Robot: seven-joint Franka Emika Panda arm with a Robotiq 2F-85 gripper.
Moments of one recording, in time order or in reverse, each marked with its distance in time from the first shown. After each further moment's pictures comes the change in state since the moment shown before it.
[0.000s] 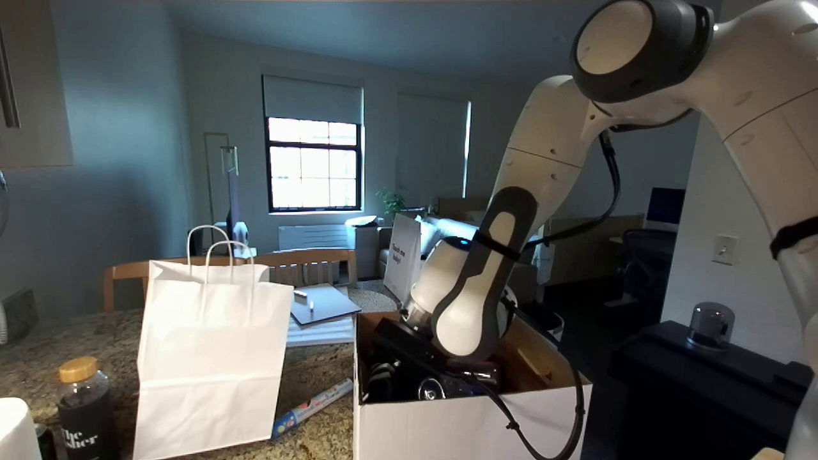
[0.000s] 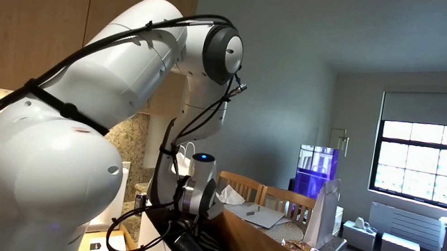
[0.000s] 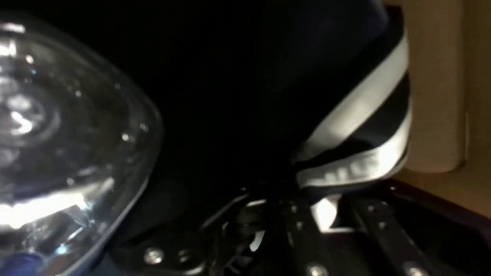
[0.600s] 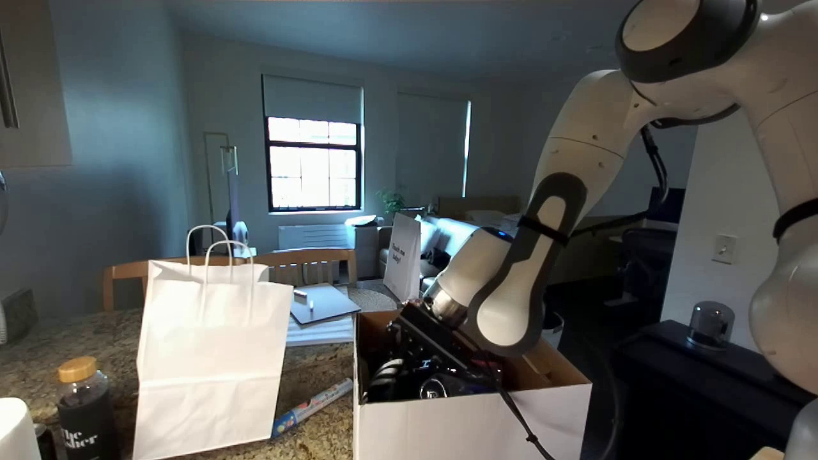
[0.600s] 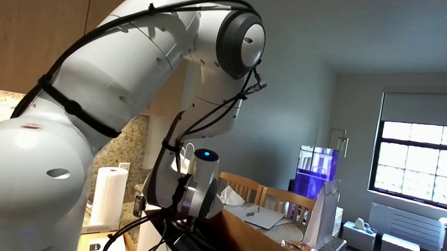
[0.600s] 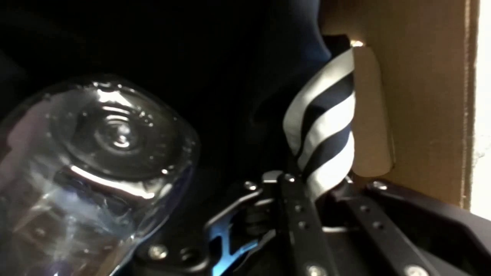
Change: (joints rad) arm -0.399 -0.050 0.318 -0.157 -0.167 0.092 0.000
